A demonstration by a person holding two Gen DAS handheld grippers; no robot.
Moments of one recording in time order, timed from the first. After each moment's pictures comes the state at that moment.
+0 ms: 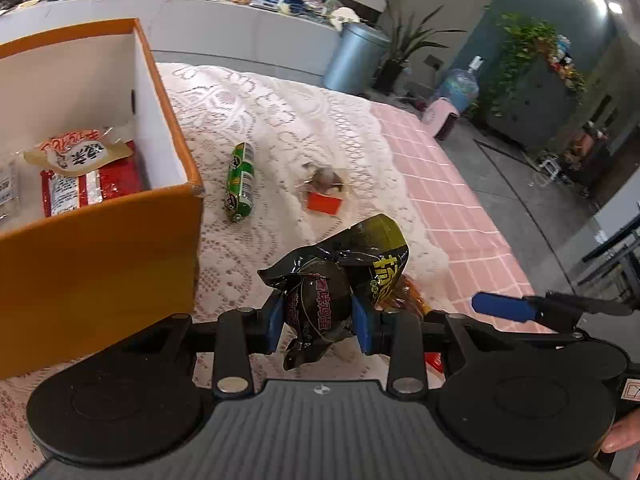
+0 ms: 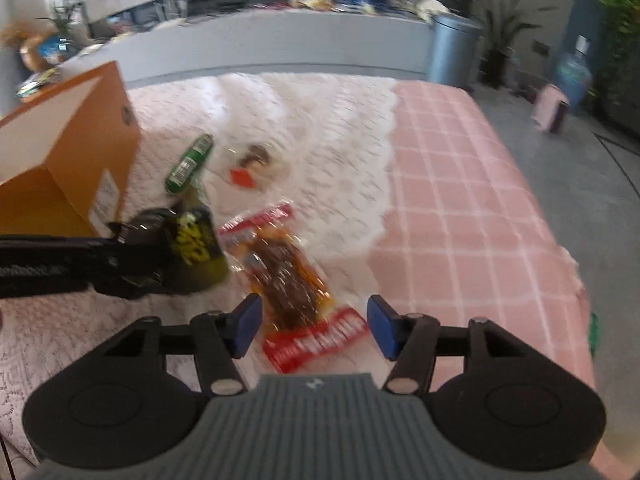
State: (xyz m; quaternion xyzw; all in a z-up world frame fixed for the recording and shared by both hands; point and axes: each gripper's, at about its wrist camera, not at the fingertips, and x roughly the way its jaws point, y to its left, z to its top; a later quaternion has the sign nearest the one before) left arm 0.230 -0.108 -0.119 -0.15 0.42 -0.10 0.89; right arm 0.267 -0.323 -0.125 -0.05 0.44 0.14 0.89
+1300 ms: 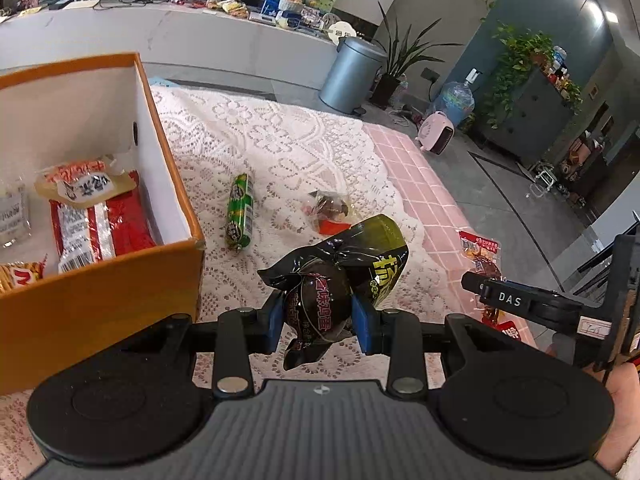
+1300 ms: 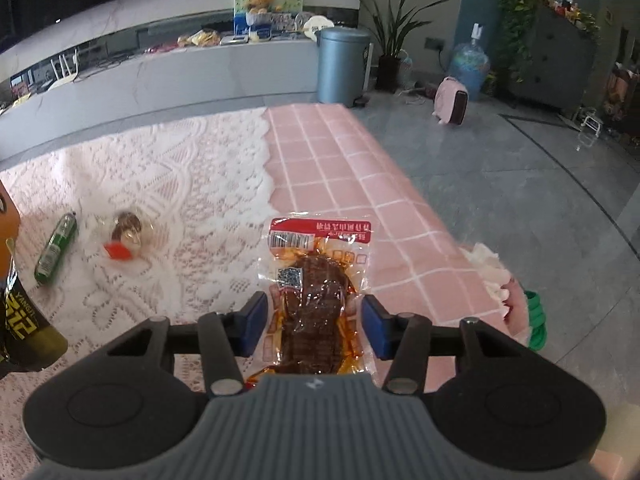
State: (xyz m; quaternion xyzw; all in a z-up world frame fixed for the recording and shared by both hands) left arm 0.230 -0.099 -0.096 -0.15 0.40 -0.11 0.90; right arm 0.291 -0.364 -0.127 0.00 0.40 -0.03 0.92
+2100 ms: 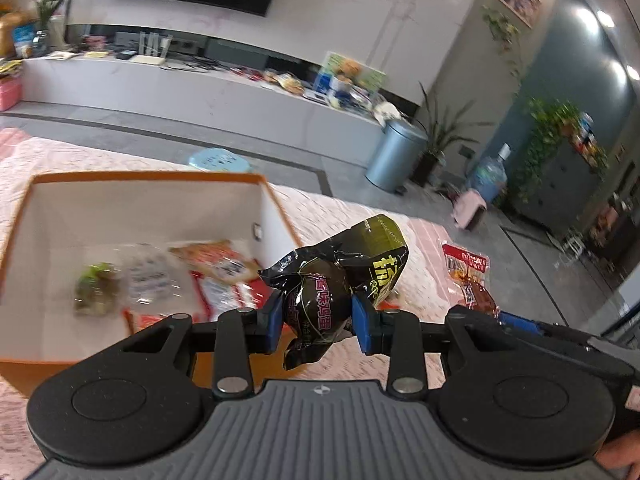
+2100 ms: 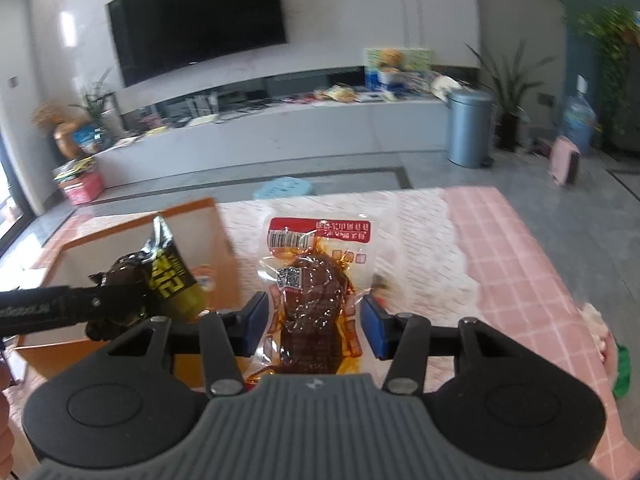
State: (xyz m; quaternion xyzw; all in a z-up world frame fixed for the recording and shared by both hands) left arm 0.158 -0.015 -0.009 -0.18 0.32 -0.02 0.93; right arm 0.204 -0.242 -0.008 0.02 0.32 0.17 0.93
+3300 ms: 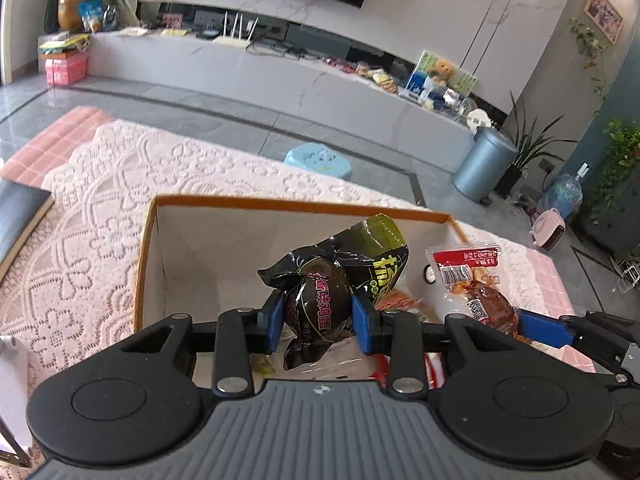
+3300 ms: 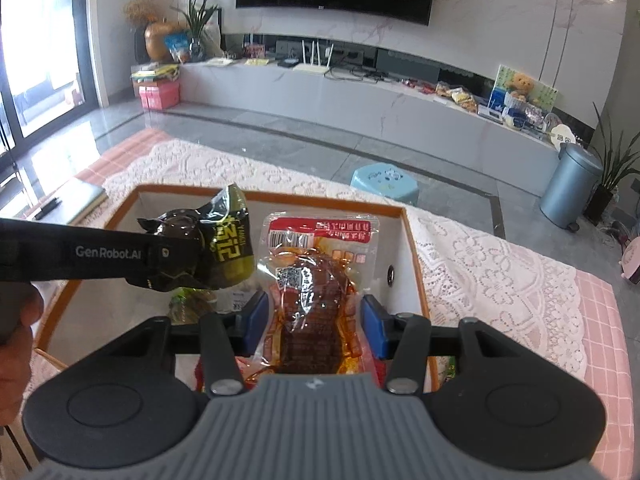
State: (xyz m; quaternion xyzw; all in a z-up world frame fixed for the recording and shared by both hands) left arm 0.200 0.121 -0.044 -0.19 0.36 0.08 0.91; right arm 0.254 -0.044 -0.018 -0.13 0.35 0.28 0.89
